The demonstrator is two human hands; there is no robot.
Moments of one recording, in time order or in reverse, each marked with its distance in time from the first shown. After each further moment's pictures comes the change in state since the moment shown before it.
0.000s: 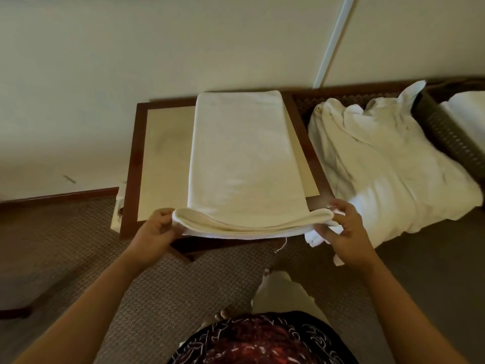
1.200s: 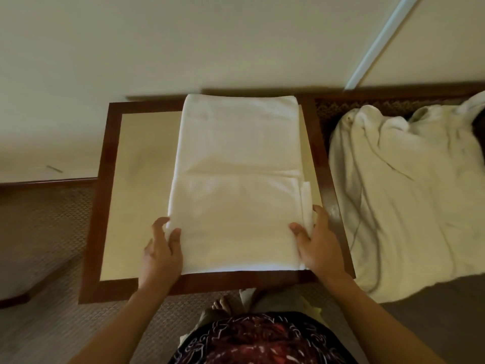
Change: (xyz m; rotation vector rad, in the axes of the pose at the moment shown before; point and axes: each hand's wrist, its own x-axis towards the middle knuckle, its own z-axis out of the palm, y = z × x) left_hand 0.159 0.012 0.066 0.238 0.386 -0.183; right_hand 0.204 0.011 0.064 -0.304 -0.098 0.303
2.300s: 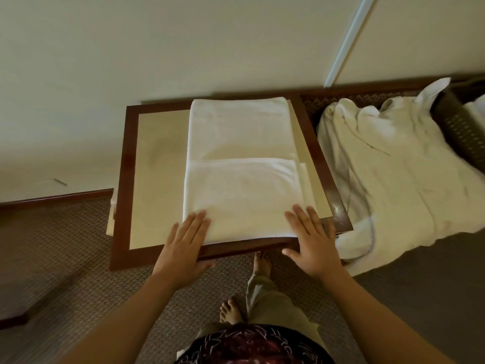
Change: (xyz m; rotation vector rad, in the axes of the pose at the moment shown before) left_hand -0.037 -0.081 -0.019 0.748 -0.348 0.706; right_hand -0.102 0.051 0.046 -0.572 0.020 -0.450
